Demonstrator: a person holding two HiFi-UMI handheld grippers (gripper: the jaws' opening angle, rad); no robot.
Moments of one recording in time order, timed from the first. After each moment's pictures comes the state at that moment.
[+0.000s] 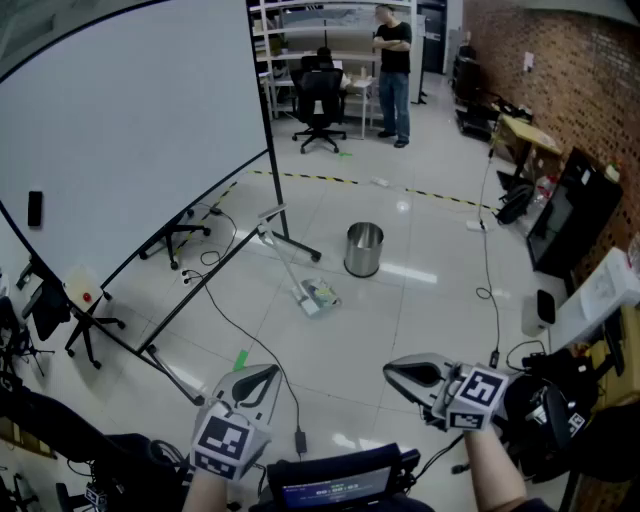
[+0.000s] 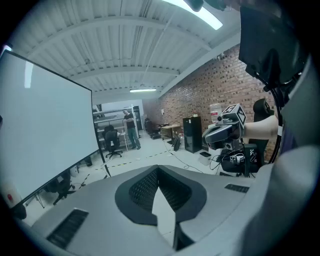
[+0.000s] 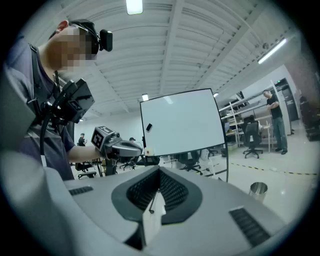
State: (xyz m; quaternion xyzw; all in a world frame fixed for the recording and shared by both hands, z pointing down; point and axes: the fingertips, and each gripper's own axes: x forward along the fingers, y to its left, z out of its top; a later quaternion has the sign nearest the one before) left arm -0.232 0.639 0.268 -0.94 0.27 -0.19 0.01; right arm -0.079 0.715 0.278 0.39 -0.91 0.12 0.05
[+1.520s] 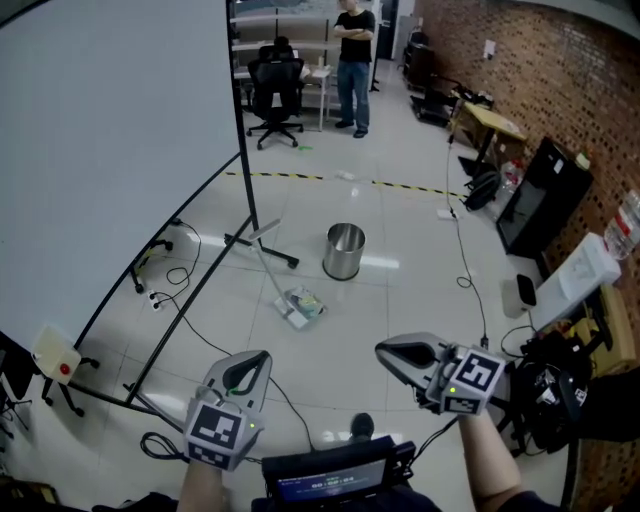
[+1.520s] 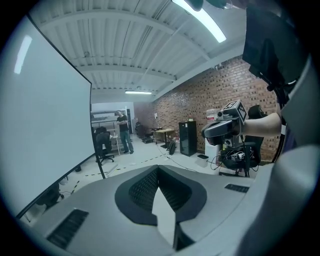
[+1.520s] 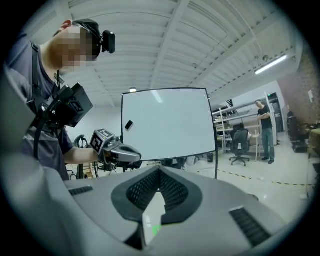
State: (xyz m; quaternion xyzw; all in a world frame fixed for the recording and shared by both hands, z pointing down) left arm -0.279 0.417 0.279 -0.97 0.19 -0.17 0.00; right arm -0.141 0.513 0.259 0.47 -0.87 0.10 0.07
